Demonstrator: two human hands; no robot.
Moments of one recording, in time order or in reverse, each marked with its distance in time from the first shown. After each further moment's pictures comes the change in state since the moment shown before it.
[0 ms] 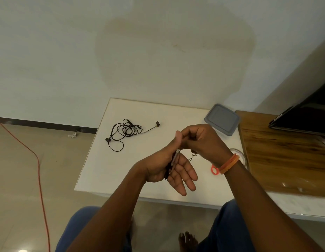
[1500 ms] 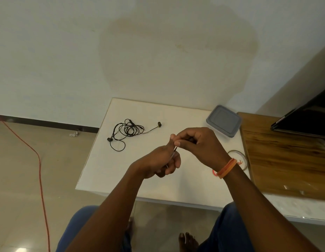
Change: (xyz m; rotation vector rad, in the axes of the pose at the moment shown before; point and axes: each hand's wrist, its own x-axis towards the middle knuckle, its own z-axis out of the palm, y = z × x) left_hand 0.001 -0.009 -0.013 0.197 0.498 0.037; right_hand -0.002 0.004 0.010 -0.168 0.048 -0.125
